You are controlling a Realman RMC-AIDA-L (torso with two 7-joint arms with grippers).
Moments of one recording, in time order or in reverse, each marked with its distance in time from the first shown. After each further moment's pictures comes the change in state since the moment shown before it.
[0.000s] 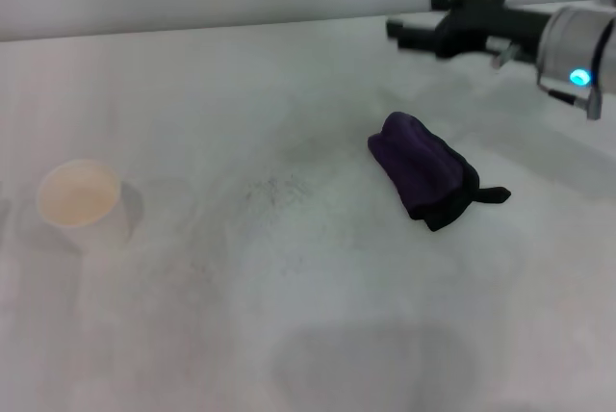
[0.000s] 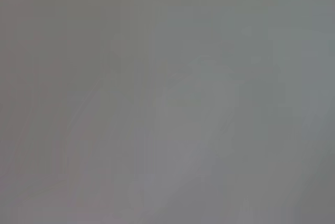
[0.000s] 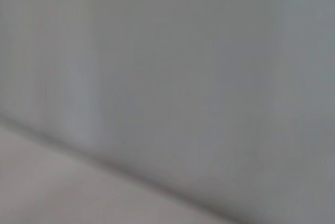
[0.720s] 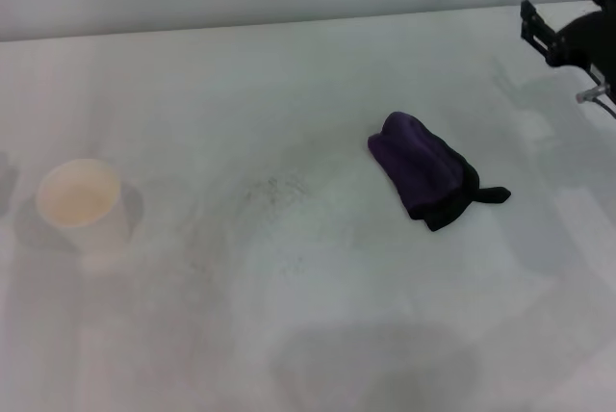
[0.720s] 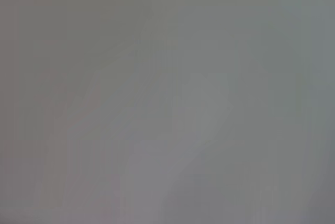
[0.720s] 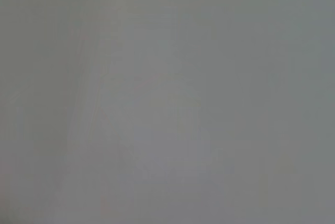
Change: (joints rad) left arm -0.118 -0.002 0.003 -0.029 -0.083 -0.188 0.126; right arm 0.130 0.014 0.345 0.827 0.992 0.249 -1.513
